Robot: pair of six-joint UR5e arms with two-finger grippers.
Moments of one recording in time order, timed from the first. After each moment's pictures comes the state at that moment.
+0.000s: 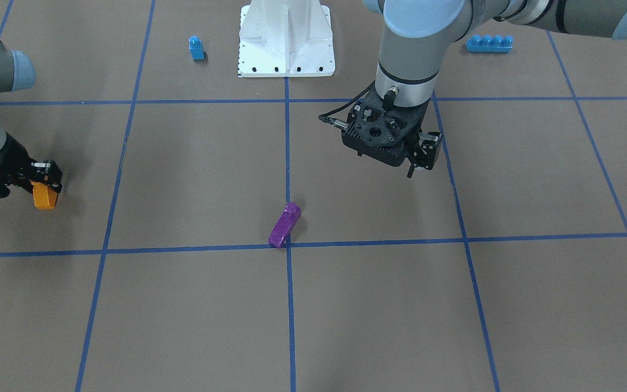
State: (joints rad) left arm -0.80 -2.39 -1.78 -1.18 -1.99 -0.37; right arm 0.90 -1.59 1.64 -1.02 2.13 0.89
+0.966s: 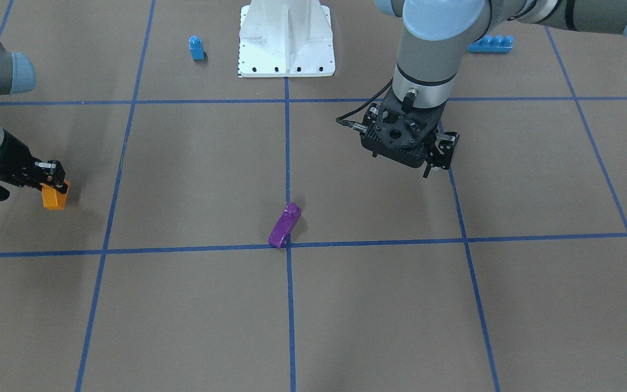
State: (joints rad) left arm -0.85 -2.32 -1.81 -1.17 -2.00 -0.35; right arm 0.96 -1.47 1.68 -1.14 2.25 0.93
